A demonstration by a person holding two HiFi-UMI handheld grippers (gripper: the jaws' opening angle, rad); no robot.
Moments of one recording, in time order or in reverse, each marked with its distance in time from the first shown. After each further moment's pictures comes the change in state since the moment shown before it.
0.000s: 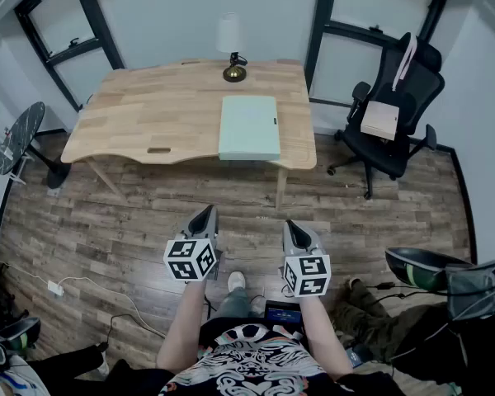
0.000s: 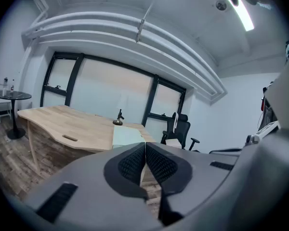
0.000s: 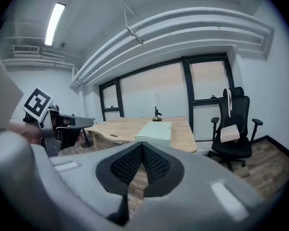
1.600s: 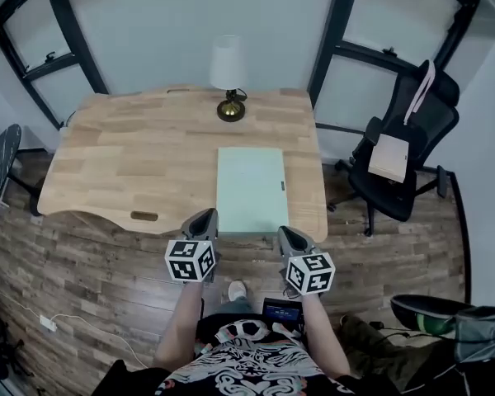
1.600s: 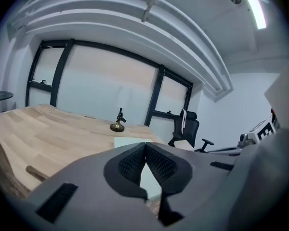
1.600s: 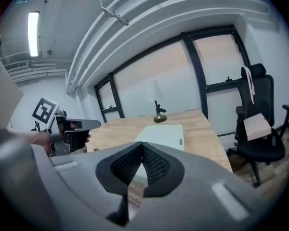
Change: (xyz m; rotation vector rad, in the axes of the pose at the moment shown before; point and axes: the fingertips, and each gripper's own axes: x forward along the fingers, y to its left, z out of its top) left arm 0.254 0.112 0.082 0.030 0.061 -0.040; right arm 0.265 -0.081 0.071 0.136 0.061 0.126
